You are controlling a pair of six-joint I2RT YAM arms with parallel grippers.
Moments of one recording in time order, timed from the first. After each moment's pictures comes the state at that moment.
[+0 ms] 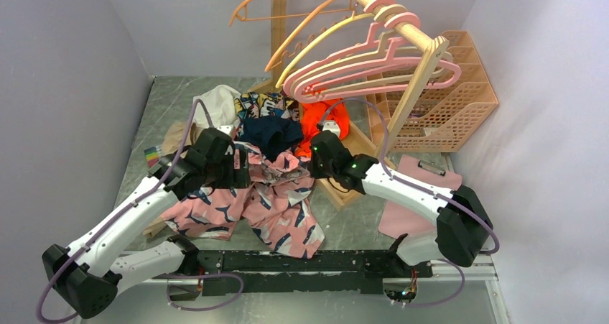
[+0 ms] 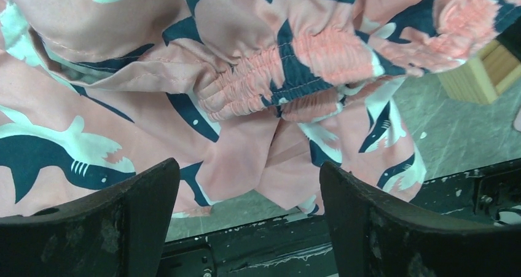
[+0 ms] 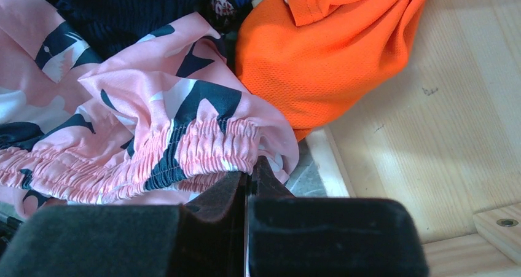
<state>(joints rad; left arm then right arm) -0.62 1.00 0.98 -0.89 -0.12 -0.54 0.82 1.37 0.92 -0.30 0.23 0.59</state>
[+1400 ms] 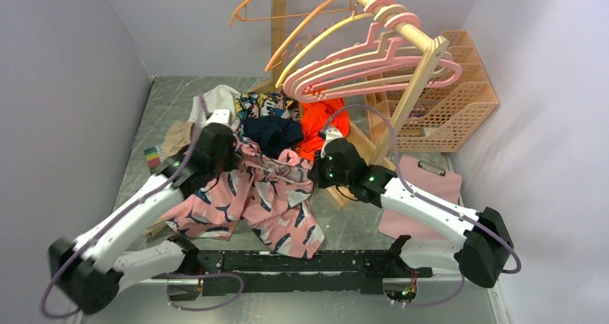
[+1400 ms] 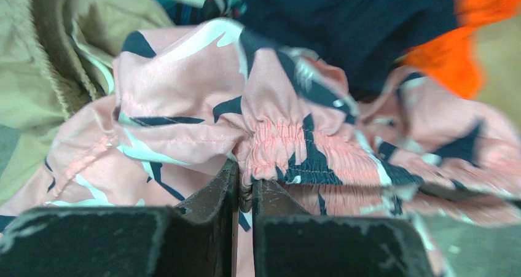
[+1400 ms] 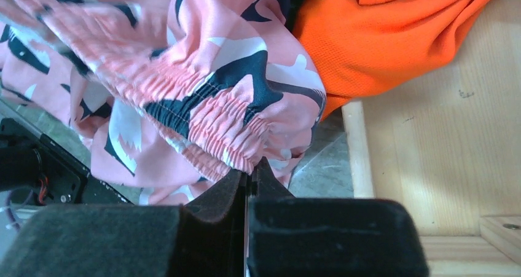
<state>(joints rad) -0.61 1.11 0.93 -0.61 -0.41 -0.47 0.83 1.20 0.82 -0.28 0.06 0.48</state>
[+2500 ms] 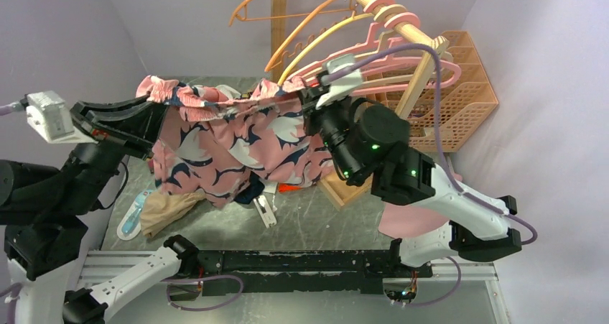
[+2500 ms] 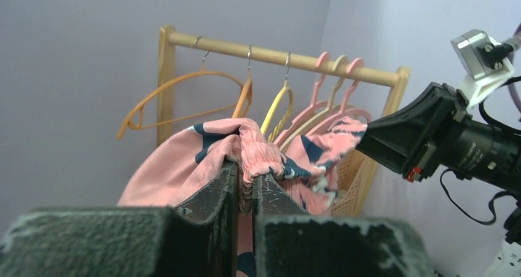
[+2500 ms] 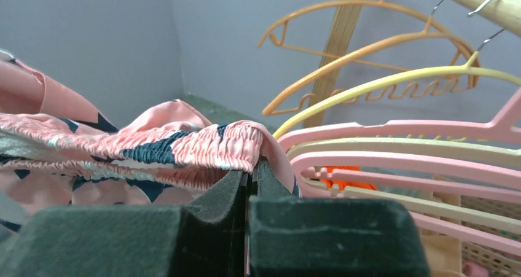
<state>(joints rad) -0.61 0.71 1.58 -0.41 -0.01 -0.16 1.33 1.29 1.78 -0.24 0.84 -0.18</state>
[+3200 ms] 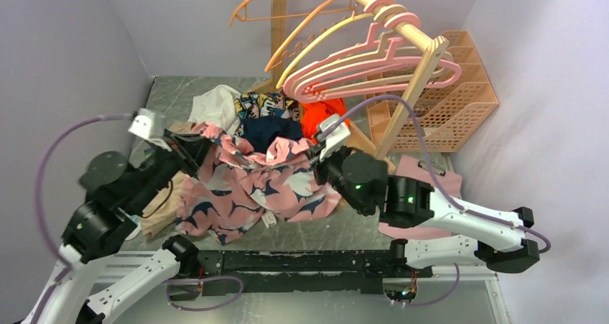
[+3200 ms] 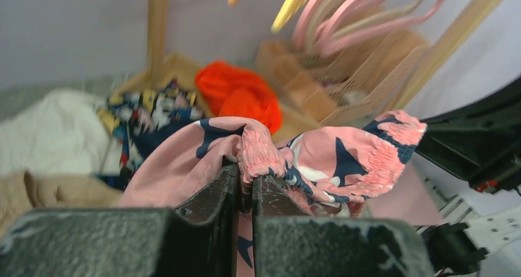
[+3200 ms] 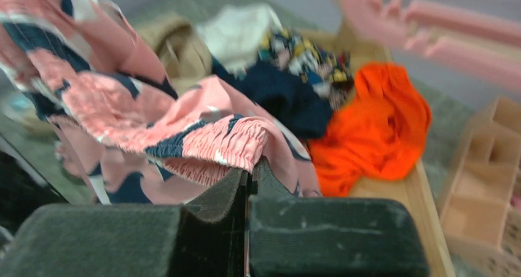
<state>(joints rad) -0.61 0.59 1.19 -0.51 -0.05 -0.30 1.33 1.02 1.27 -0.34 0.68 0.02</state>
